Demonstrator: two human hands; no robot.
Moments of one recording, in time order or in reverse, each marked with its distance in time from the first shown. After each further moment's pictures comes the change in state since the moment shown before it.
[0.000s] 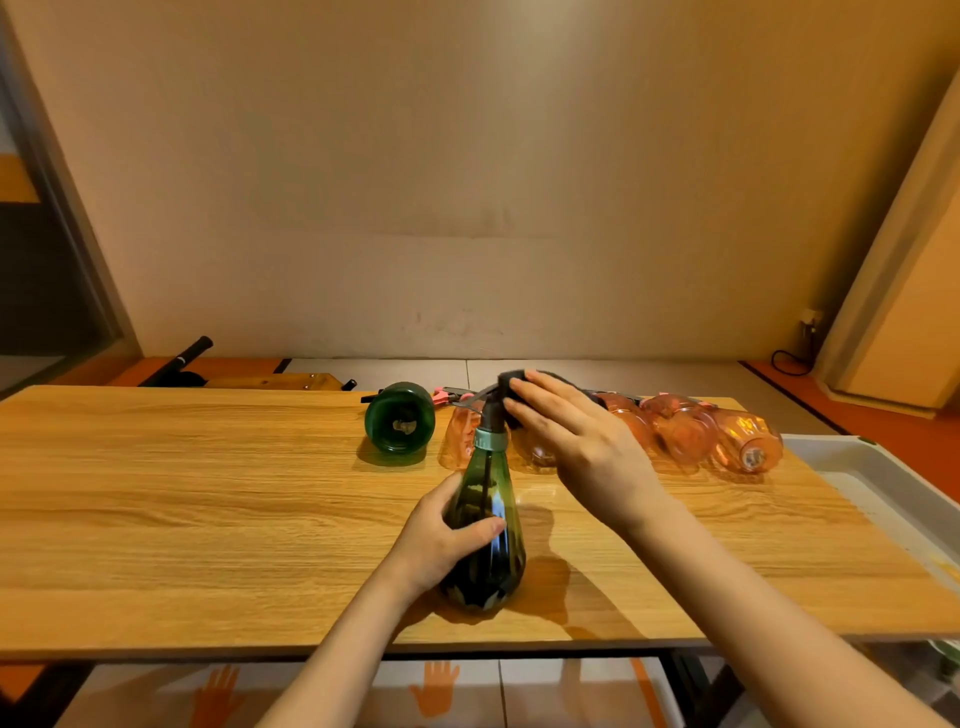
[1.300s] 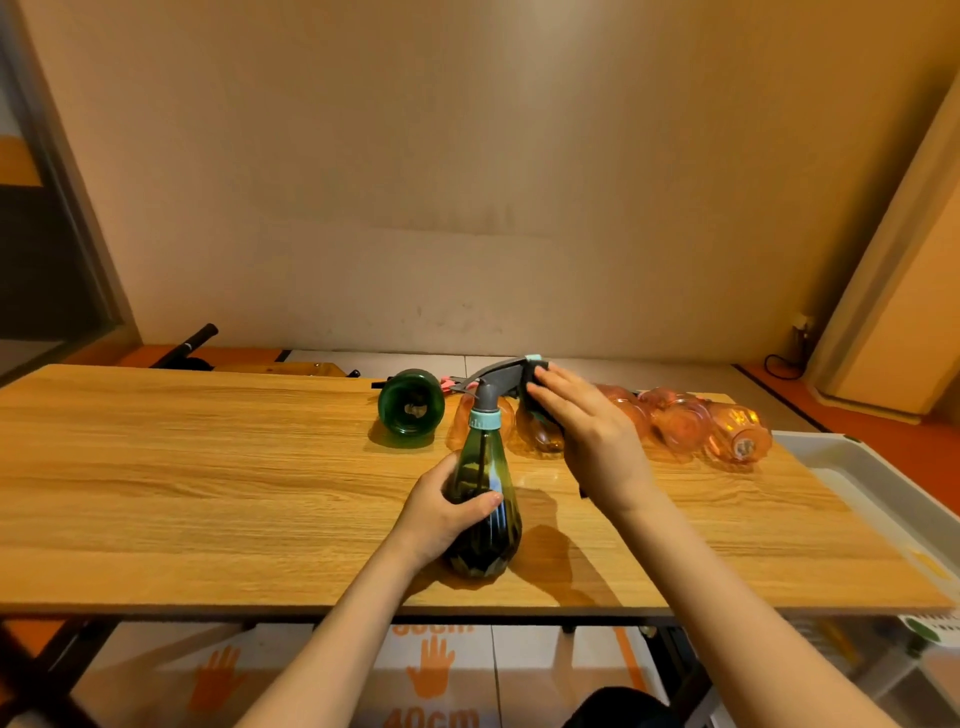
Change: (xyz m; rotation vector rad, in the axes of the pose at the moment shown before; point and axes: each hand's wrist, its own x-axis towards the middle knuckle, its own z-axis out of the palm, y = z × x) left_hand -0.008 -0.002 -0.007 0.031 0.073 0.017; right_hand -0.012 -0.010 0.011 0.037 0.125 0.222
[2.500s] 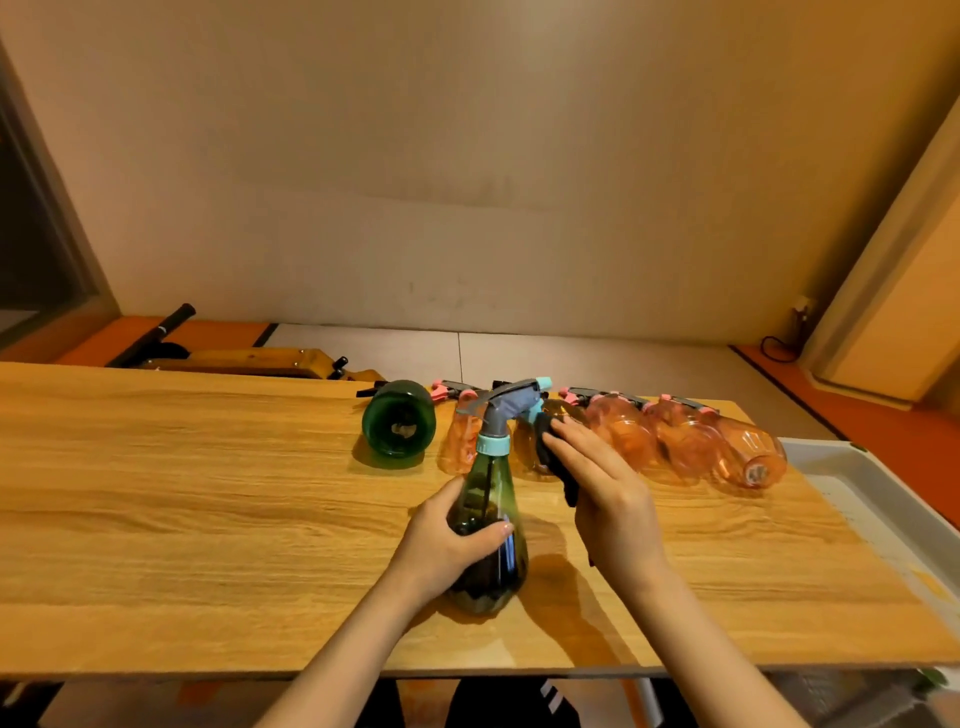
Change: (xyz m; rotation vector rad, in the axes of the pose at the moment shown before) left_hand 0.022 0.008 0.006 0.089 -0.002 -0.131; right_hand -0.011 0.006 0.009 0.130 -0.022 0.186
